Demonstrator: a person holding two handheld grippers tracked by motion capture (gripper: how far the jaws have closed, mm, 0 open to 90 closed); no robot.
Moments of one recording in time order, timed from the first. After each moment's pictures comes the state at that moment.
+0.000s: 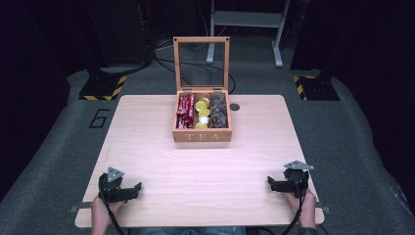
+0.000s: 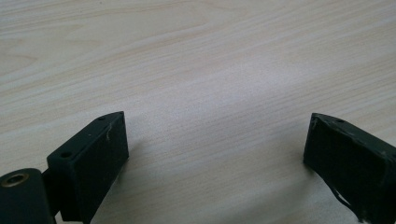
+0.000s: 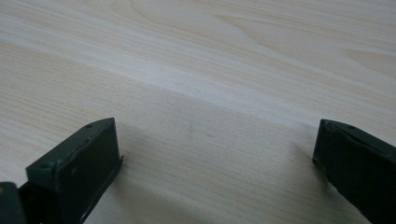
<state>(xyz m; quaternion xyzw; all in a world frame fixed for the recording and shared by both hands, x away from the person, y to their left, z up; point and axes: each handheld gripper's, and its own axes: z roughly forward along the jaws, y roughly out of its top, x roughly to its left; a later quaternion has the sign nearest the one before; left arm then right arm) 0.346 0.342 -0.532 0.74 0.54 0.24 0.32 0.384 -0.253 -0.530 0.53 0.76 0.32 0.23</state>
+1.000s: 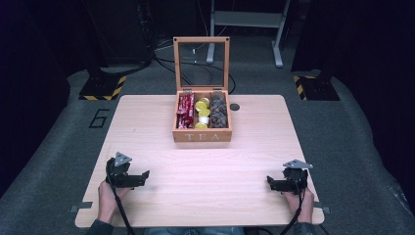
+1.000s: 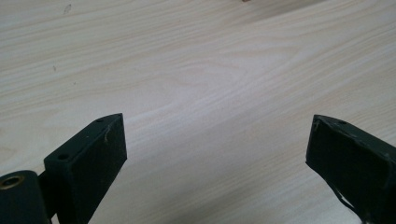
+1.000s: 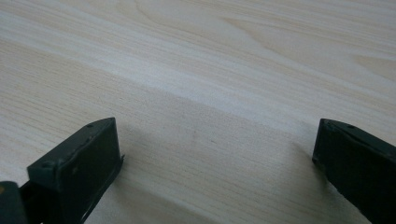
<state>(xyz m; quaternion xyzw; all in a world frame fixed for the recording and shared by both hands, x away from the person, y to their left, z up) 0.379 0.319 -0.490 0.76 0.50 0.22 0.34 0.387 -0.251 -0.529 0.52 0.76 0.32 0.22</state>
